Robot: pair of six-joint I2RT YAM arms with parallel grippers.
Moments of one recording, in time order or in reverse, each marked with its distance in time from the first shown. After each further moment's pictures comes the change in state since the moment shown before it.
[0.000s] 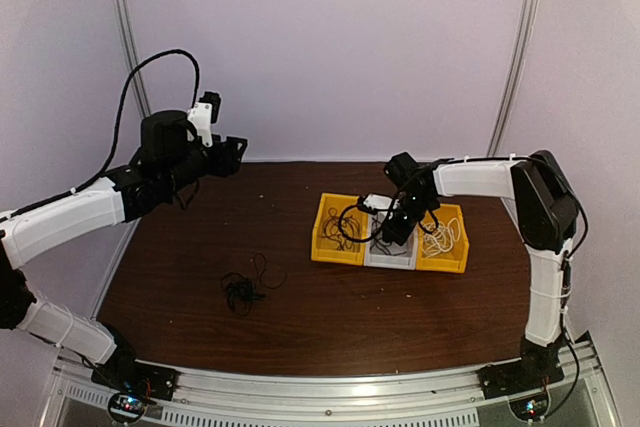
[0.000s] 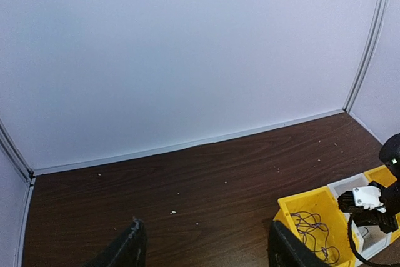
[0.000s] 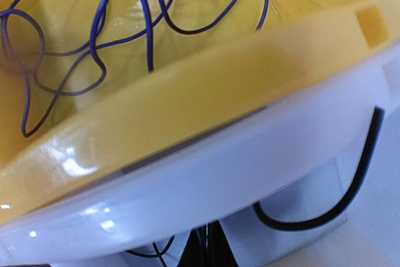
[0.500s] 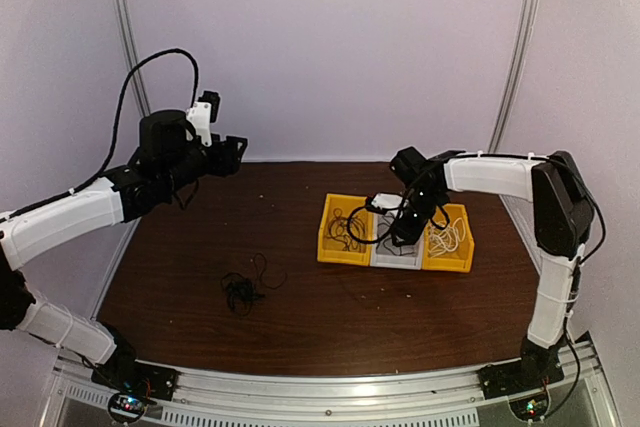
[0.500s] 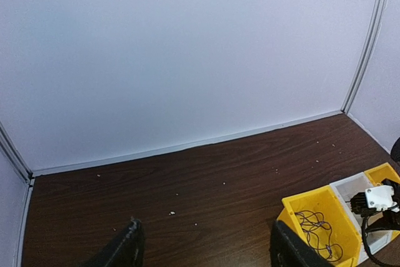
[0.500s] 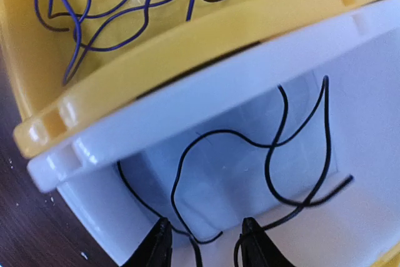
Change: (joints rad) left arm 0.000 -0.007 0.000 -0.002 0.007 0.000; right arm 0.015 -0.073 -0.012 -0.124 0.090 -0.025
